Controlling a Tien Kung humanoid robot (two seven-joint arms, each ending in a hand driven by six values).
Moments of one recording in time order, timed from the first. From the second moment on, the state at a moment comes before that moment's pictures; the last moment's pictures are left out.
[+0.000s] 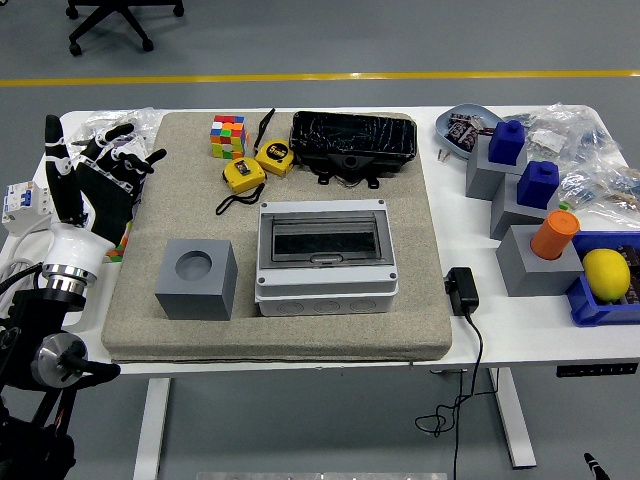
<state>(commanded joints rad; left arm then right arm) -0.07 0.02 -1.53 -1.46 0.85 -0.13 -0.15 0.12 -0.06 1.66 0.18 -1.47 -0.07 -0.11</state>
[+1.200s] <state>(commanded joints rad) -0.06 0.02 -1.50 -1.44 0.57 -0.21 -0.11 0.12 -0.05 1.65 0.18 -1.47 -0.07 -0.11</state>
